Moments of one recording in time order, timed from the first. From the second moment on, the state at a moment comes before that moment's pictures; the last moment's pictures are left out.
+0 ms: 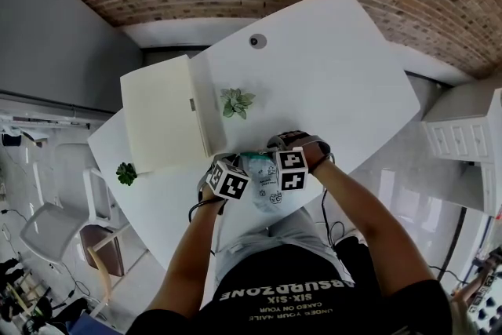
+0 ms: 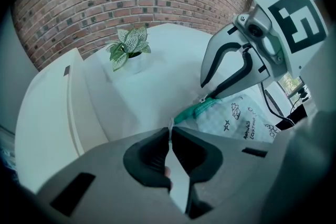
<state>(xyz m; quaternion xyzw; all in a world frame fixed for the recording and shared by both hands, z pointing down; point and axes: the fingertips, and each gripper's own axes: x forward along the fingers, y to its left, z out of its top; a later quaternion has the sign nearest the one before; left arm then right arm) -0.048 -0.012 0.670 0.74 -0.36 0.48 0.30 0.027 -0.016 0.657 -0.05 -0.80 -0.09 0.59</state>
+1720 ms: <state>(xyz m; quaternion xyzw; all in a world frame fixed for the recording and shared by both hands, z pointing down) -0.049 -0.014 0.671 0.74 -0.36 0.49 0.30 0.018 -0.012 0.657 -0.14 -0.79 -0.13 0.59</state>
